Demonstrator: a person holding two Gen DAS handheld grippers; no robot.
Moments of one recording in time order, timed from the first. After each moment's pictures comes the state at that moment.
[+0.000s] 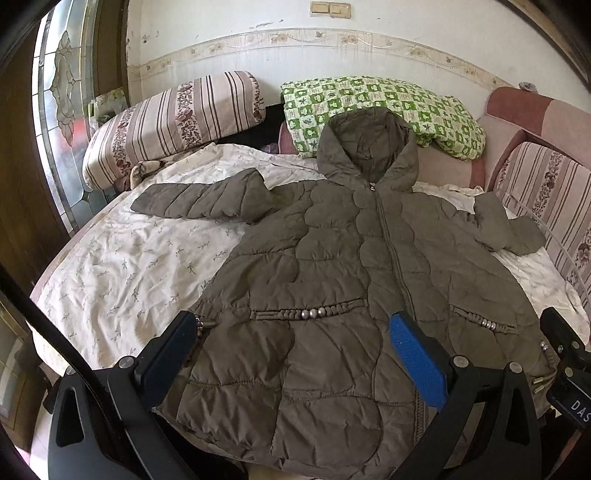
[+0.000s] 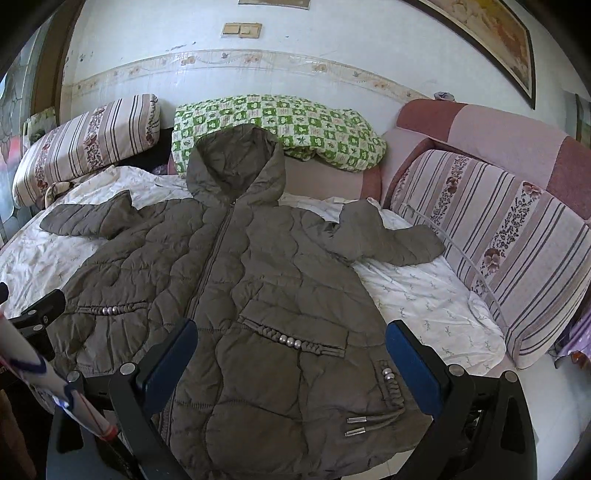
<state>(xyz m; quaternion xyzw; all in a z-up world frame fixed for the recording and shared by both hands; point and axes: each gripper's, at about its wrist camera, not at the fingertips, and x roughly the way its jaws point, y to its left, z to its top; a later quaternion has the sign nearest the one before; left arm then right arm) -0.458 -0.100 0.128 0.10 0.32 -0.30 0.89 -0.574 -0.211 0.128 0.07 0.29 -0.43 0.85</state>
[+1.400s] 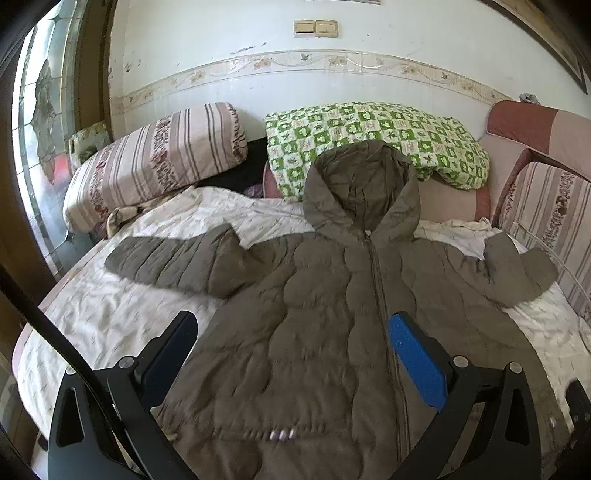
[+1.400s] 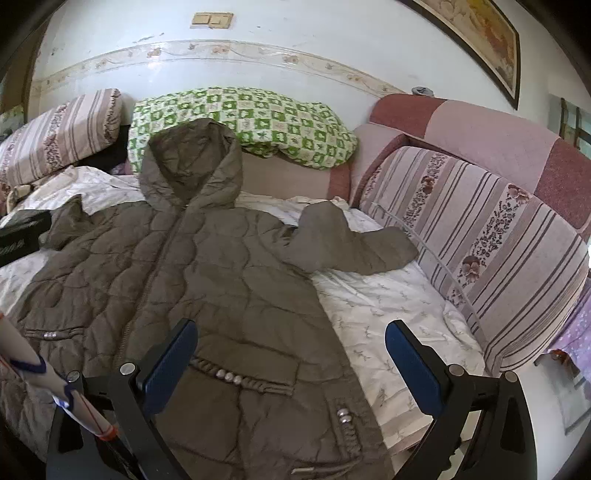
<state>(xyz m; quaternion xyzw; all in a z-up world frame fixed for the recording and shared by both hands) -0.389 -0.199 0.155 0.10 0.26 -0.31 0.91 -0.568 -0.282 0.128 0.06 0.30 -0.48 0.82</state>
